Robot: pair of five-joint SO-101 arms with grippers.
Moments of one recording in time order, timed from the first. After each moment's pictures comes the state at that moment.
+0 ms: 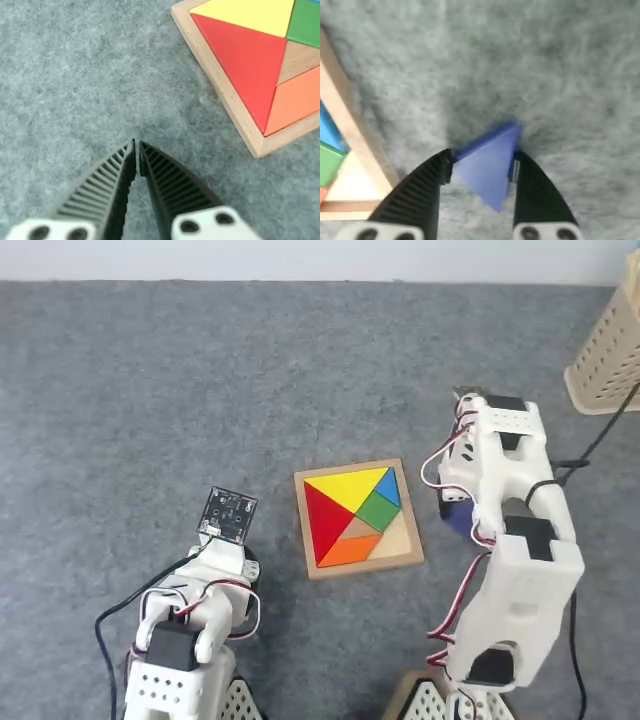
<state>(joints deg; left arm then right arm) 4.8 -103.4 97.5 72.0 -0.7 1.8 27.6 1.3 79.1 7.9</state>
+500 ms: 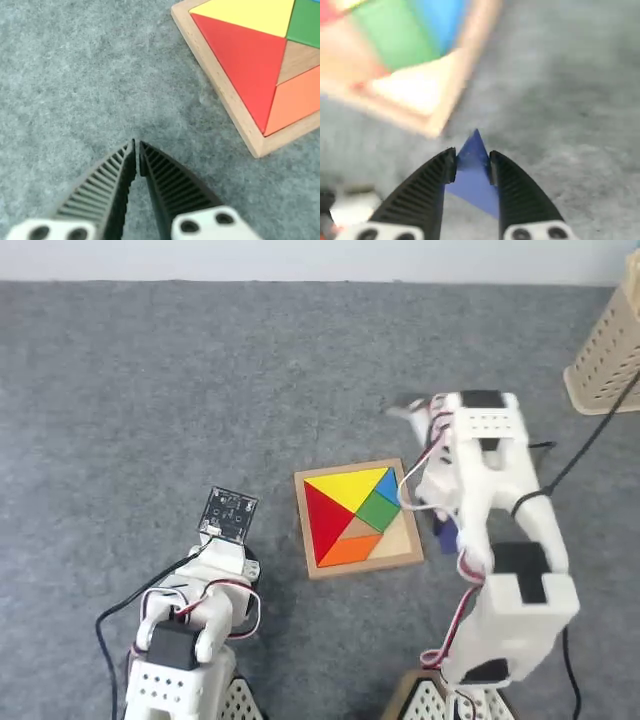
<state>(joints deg) 4.8 -103.4 97.5 72.0 -0.7 -6.4 12.4 8.2 90.0 37.3</state>
